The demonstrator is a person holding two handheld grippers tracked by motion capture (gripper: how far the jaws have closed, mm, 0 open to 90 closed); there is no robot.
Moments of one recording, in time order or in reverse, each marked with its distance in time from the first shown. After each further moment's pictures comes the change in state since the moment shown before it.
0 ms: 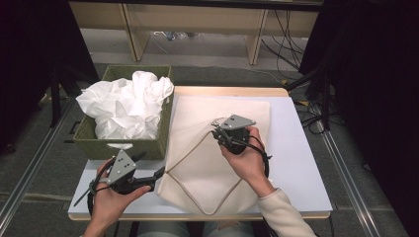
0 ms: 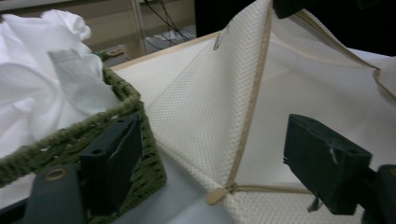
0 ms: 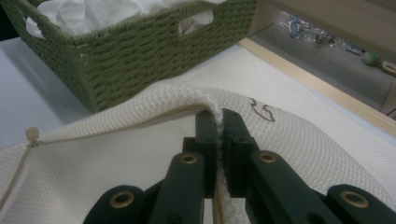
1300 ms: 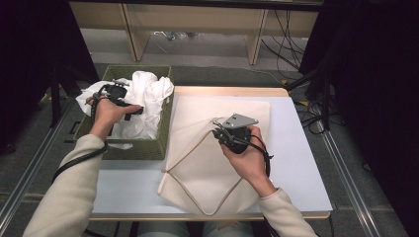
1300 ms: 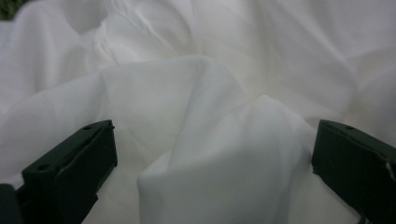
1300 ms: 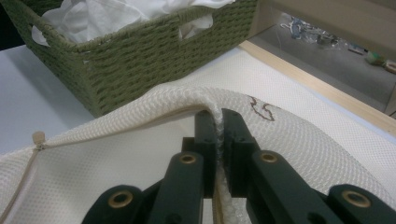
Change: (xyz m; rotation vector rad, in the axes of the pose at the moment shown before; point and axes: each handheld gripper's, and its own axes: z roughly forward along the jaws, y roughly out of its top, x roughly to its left) left arm 0.206 0.059 0.132 0.560 0.286 -0.136; right arm -0.003 0.000 -0.003 -0.002 0.008 0.016
